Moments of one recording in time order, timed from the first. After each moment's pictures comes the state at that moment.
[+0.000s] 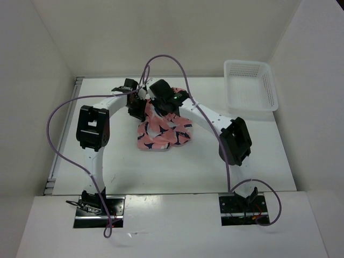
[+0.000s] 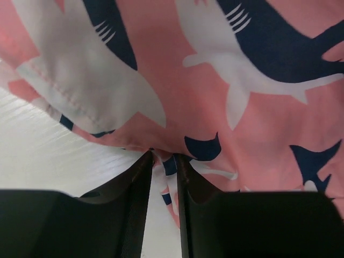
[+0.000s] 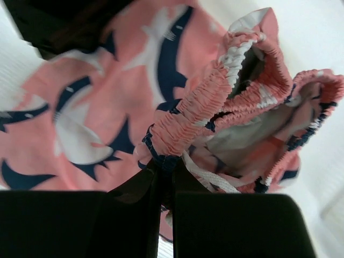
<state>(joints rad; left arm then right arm) -0.20 2.19 1.69 -0.65 0.24 0.07 0.76 2.03 1.86 -0.62 0.24 -0.14</state>
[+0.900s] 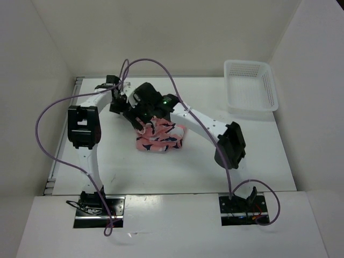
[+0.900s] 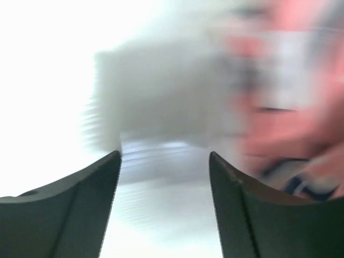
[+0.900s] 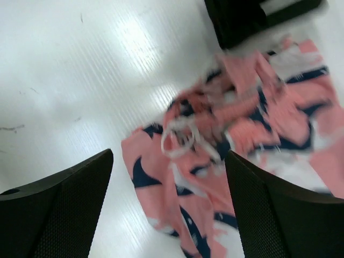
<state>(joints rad) -0.04 2.20 1.72 -0.65 0.20 0.07 0.90 2.12 2.05 -0.65 -0.10 -0.12</state>
